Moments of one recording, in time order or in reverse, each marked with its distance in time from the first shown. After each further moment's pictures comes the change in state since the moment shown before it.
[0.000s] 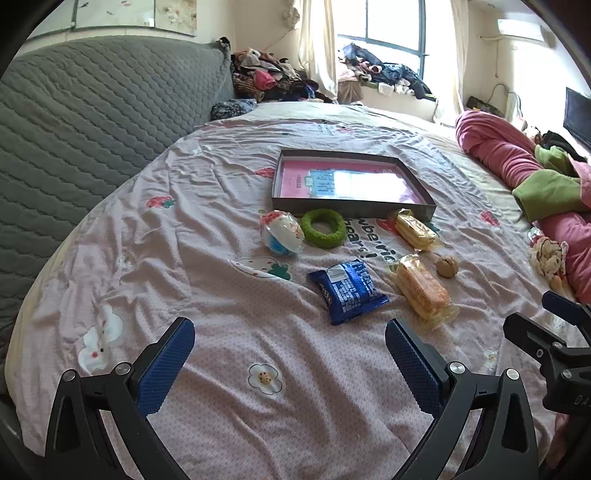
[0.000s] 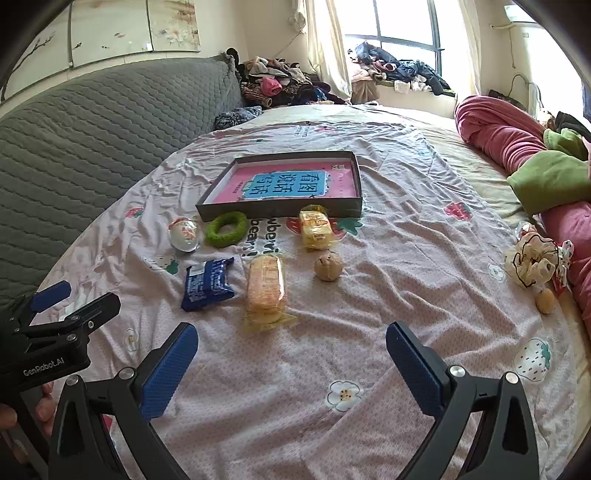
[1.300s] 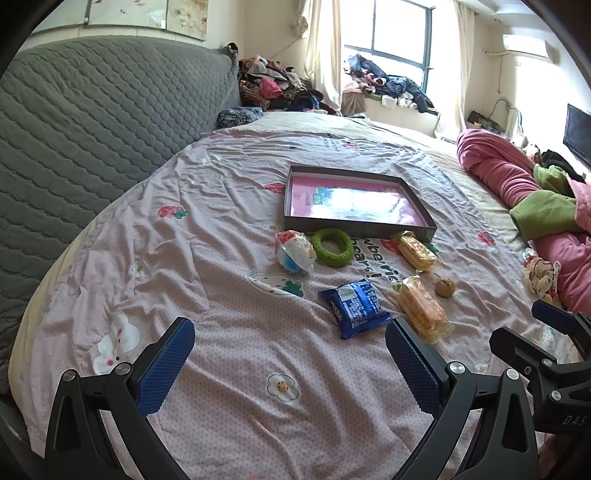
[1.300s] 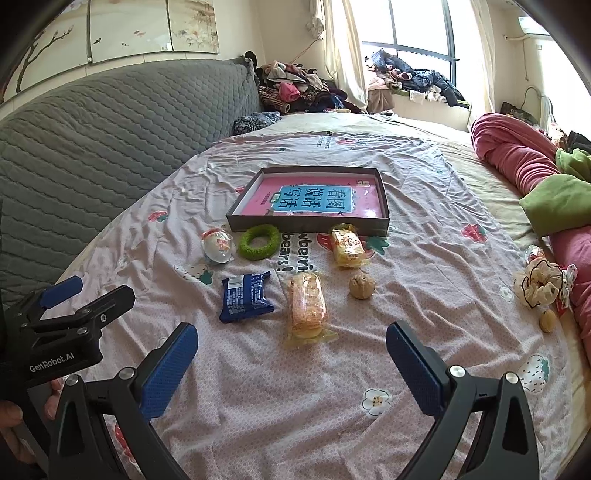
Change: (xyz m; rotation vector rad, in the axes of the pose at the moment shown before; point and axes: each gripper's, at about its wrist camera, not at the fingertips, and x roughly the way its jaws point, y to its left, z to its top) left arm -0.020 0.024 0.017 -0.037 -0.032 -0.015; right arm -0.015 0.033 0.015 -0.044 -0.008 0.032
